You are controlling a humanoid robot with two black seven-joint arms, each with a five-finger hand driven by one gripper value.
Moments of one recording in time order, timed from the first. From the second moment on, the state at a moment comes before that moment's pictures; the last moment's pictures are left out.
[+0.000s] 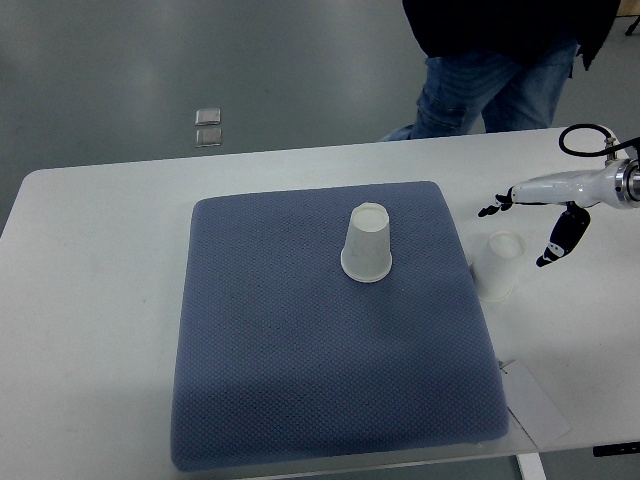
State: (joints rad) left arm -0.01 0.00 -0.05 -0.20 0.05 0.10 -0.05; right arm 1.03 -0.89 0.20 1.29 -1.49 0.44 0.18
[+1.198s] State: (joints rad) left arm -0.01 0.00 -0.05 -0.20 0.05 0.10 -0.05; right arm 1.00 -0.79 0.14 1.17 -1.53 0.35 0.19
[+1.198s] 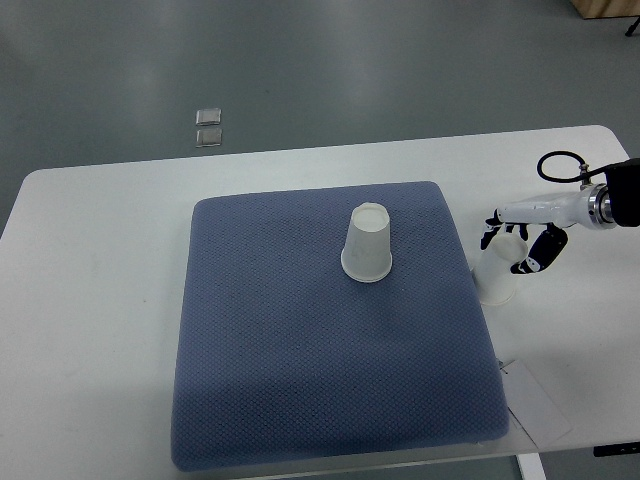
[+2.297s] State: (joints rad) left arm -0.01 0.00 -0.05 -0.20 0.05 0.10 -0.05; right arm 1.46 -0.72 0.19 1.34 -1.45 0.49 0.30
